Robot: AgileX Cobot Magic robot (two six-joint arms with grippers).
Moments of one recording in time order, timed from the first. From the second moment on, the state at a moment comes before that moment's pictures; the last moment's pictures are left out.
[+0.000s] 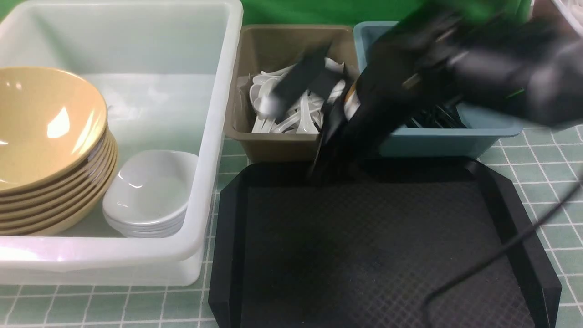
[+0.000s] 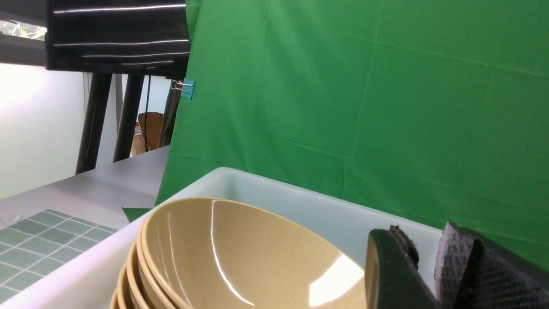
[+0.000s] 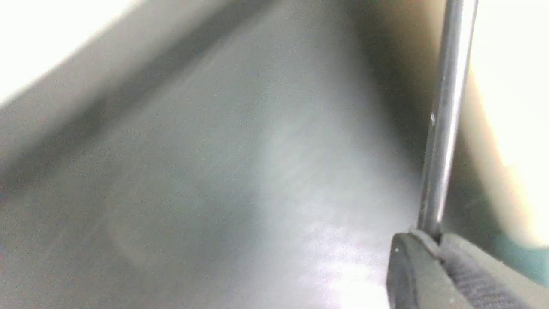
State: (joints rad) right arm 0.65 1.73 -1.53 -0.16 0.77 -0.15; left arm 0.08 0.20 -0.17 -0.77 -0.22 0.53
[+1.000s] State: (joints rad) right arm 0.27 1.34 -1.42 0.09 0.92 -0.29; left arm 0.08 0.20 -0.16 -0.85 -0.01 0.46
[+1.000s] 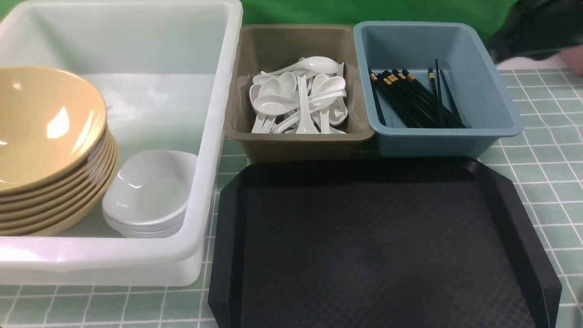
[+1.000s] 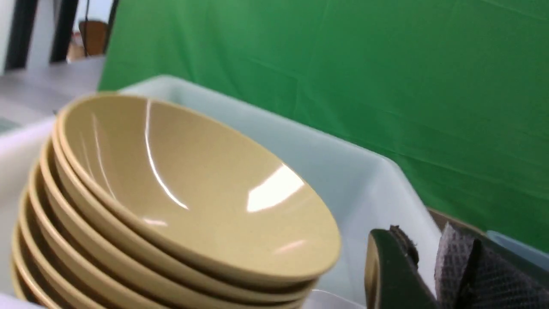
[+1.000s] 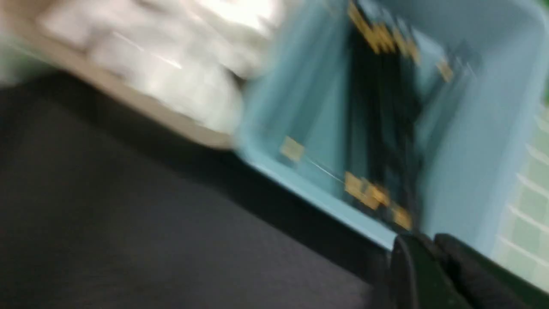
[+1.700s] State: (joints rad) right arm 0.27 0.03 0.02 0.25 -0.20 -0.37; left arm 0.08 0.20 -0.15 -0.98 -0.04 0.40
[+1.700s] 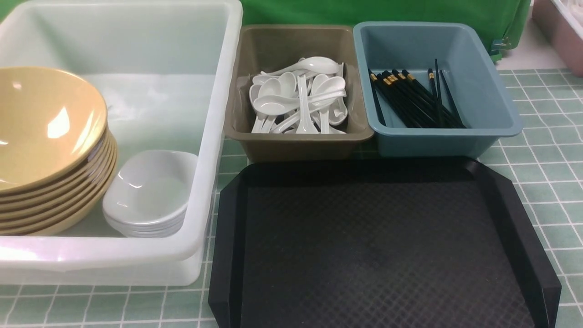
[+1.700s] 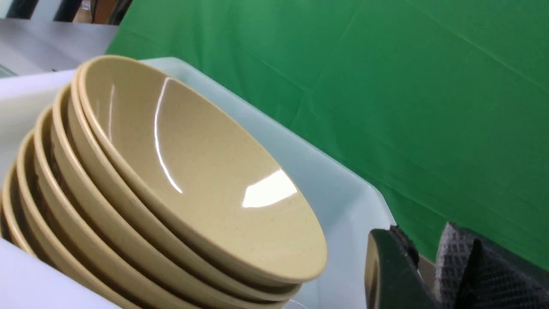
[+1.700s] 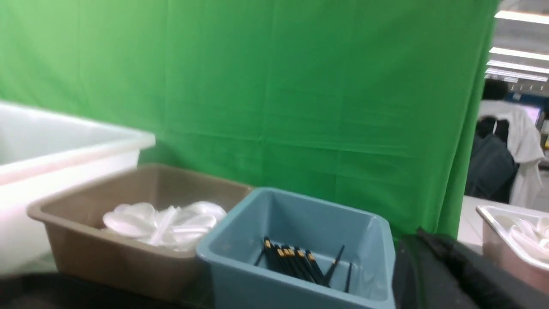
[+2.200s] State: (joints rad) right arm 0.19 0.09 0.03 0.16 -0.07 -0.33; left arm 0.08 0.20 -0.14 -0.97 0.11 0.40
